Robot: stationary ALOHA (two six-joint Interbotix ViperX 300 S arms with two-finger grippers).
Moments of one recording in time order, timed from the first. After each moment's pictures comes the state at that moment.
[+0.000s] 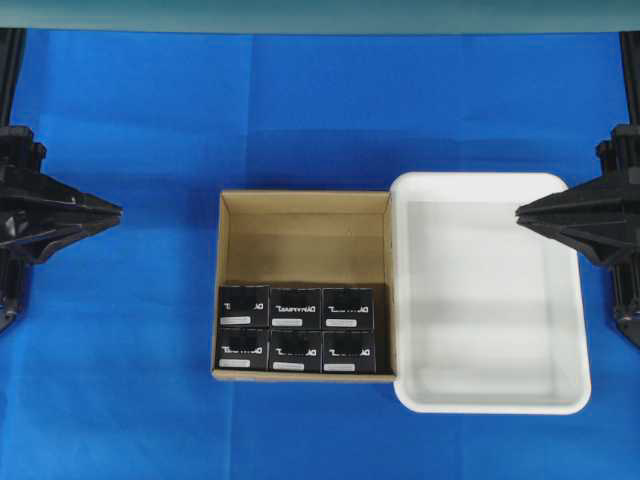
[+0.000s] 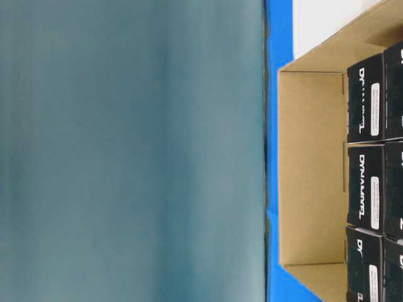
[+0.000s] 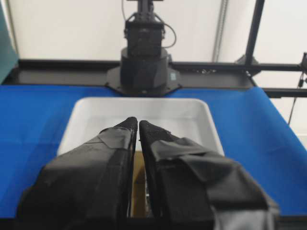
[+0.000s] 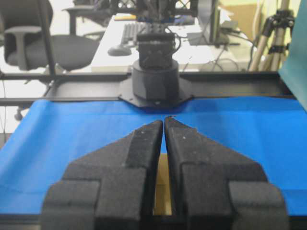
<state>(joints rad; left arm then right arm) 0.00 -0.97 1.17 0.00 -0.29 0.00 0.00 -0.96 1.17 0.00 -0.29 0.00</state>
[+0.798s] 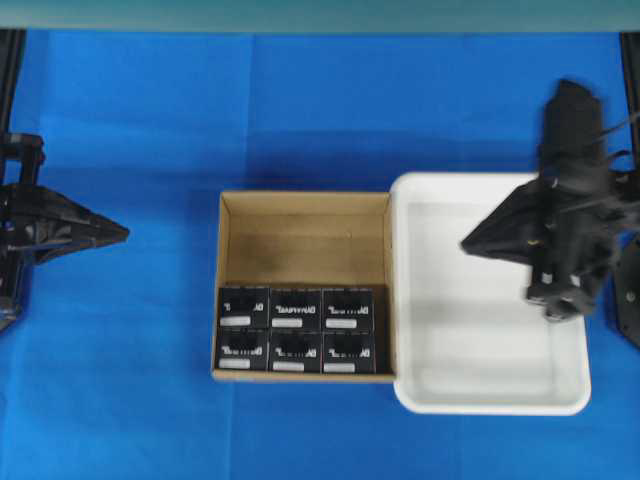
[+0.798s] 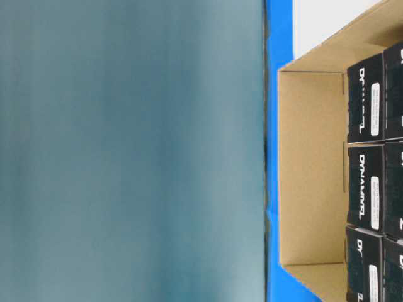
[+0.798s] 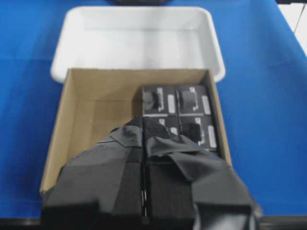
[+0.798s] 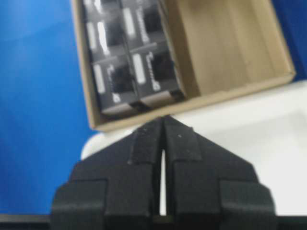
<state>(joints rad) -0.01 -0.96 1.05 0.02 0.13 -0.01 -0.02 -0.54 0.66 0.11 0.70 0.22</state>
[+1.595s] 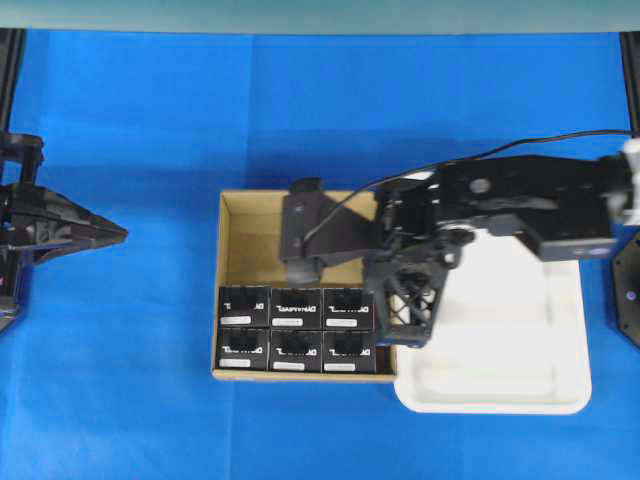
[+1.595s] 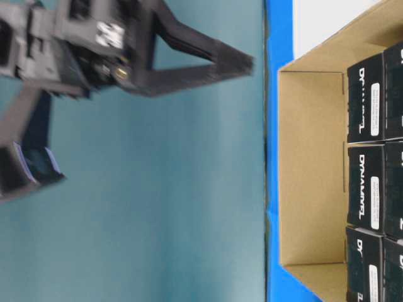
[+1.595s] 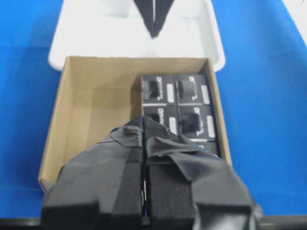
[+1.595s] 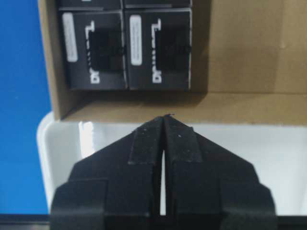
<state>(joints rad) -0.01 -0.96 1.04 0.01 0.19 -0.03 0.01 0.09 0.19 0.12 1.08 -0.04</state>
